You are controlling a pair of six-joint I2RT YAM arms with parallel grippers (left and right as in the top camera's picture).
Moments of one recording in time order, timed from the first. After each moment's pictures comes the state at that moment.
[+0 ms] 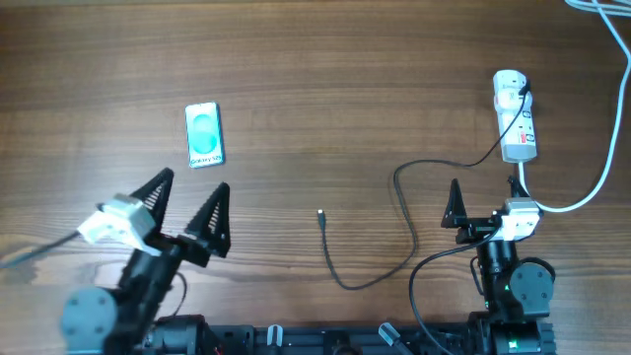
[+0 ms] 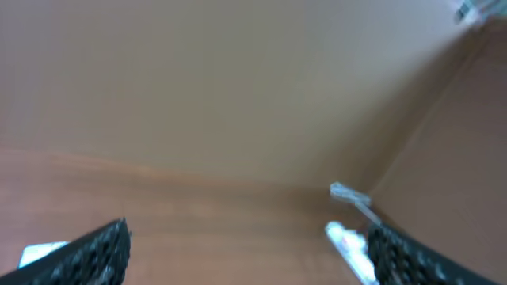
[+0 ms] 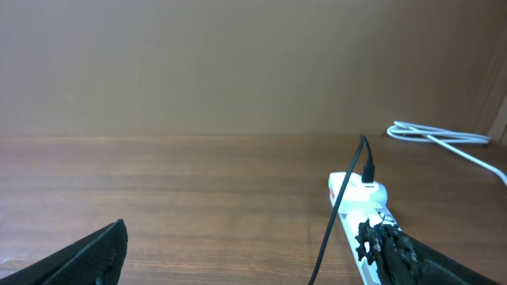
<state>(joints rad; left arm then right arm) 0.03 0.28 0.65 -0.36 0.40 -0.41 0.04 0.02 0.01 0.00 0.01 0.01</state>
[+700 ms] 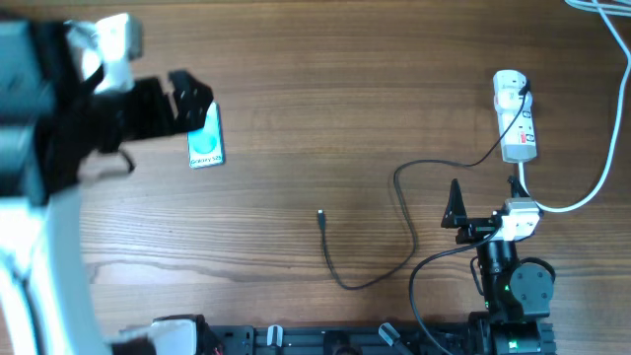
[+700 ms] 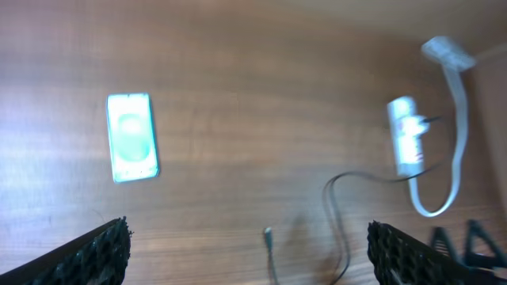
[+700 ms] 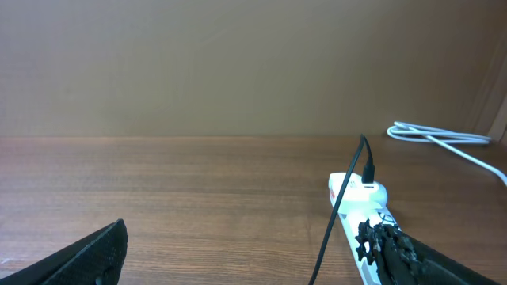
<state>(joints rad) 0.03 1.46 2.01 -1.48 0.33 -0.15 0.04 0.02 0.01 0.00 0.01 0.01</state>
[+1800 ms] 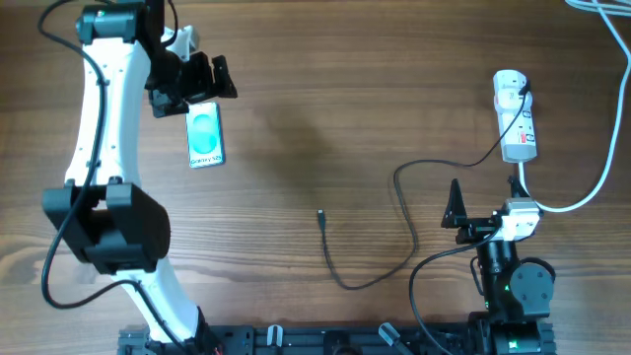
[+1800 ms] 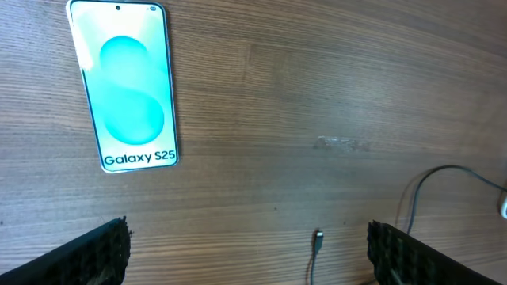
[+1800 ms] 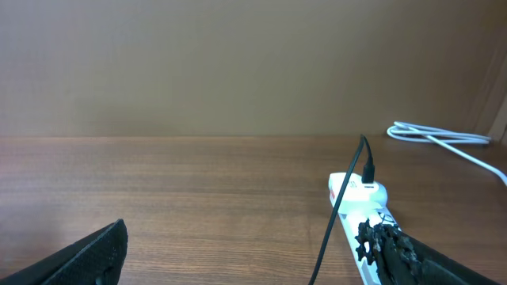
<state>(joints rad) 0.03 2.01 2.00 -1.43 0.30 -0.15 0.04 0.02 0.01 0.00 0.01 0.01</state>
